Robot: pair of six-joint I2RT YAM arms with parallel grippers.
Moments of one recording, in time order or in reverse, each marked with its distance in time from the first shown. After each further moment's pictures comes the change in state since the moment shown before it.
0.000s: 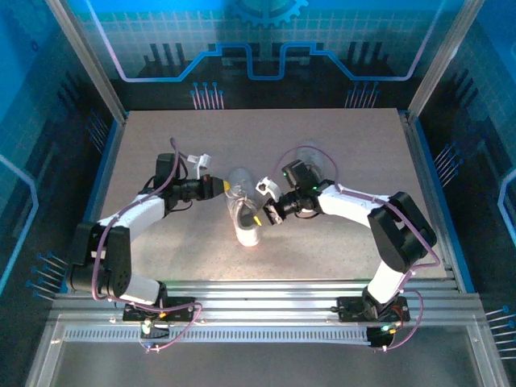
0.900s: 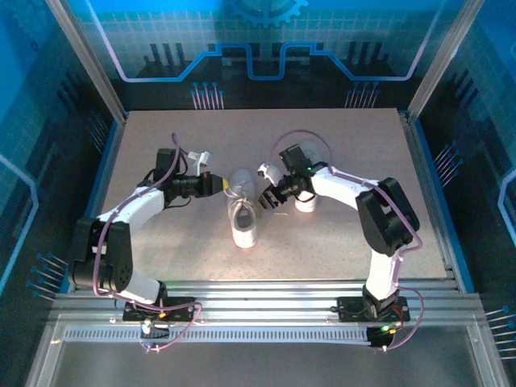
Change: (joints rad) left arm 0.012 0.035 0.085 -0.149 -0.001 0.097; right arm -0.076 0.184 0.260 -0.195 0.272 -0.224
